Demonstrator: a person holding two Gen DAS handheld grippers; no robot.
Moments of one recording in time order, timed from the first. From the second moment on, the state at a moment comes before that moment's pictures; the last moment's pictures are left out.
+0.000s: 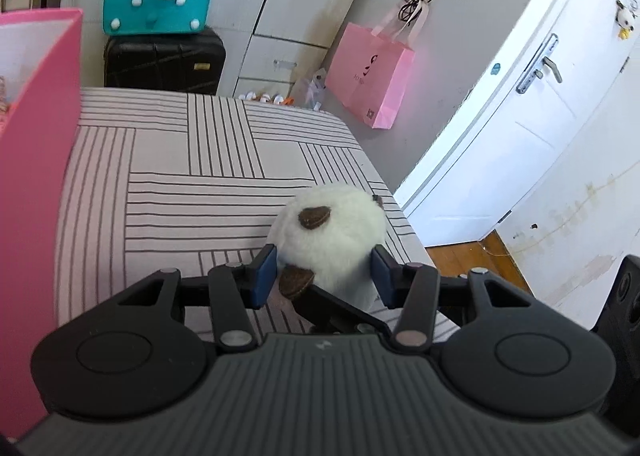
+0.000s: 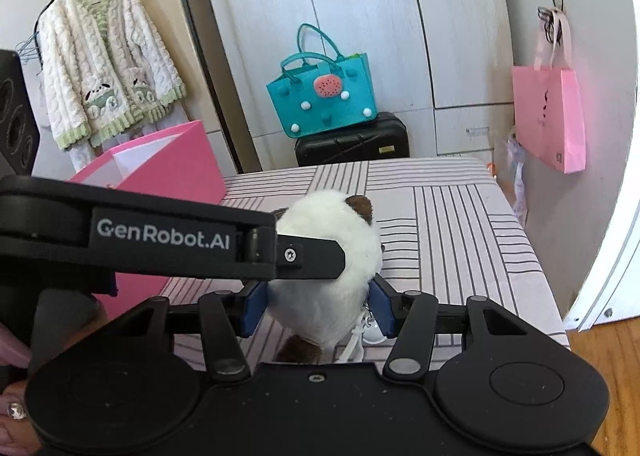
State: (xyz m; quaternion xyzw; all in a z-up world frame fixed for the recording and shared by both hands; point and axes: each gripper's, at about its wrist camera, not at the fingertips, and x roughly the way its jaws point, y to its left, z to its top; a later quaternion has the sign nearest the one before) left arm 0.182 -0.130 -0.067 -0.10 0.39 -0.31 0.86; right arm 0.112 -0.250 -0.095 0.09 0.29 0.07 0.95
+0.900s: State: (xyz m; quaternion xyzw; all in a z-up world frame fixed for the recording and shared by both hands) left arm 0.122 -0.068 -0.008 -0.05 0.39 -0.36 0.85; right arm 0.057 -0.215 -0.028 -0.01 0.32 0.21 0.93
